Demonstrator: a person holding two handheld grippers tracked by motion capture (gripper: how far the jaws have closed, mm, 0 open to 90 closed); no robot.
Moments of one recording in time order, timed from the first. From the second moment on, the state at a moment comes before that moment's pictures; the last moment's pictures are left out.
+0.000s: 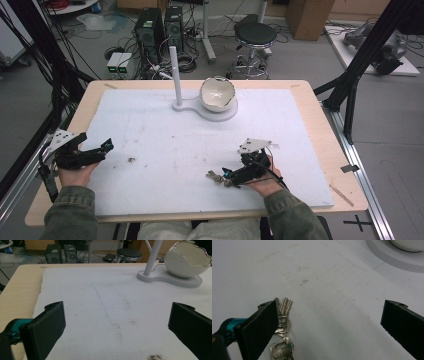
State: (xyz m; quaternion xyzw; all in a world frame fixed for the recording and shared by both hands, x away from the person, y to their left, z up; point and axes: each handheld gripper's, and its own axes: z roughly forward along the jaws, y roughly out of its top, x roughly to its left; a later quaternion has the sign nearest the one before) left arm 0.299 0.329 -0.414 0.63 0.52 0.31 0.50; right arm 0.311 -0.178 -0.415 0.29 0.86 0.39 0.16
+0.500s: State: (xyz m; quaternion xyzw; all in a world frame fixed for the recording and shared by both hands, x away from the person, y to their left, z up) left arm 0.300 0.328 -0.415 0.63 0.51 0.30 0.50; right arm 0.308 -0.156 -0.423 0.26 0.88 0.37 0.14
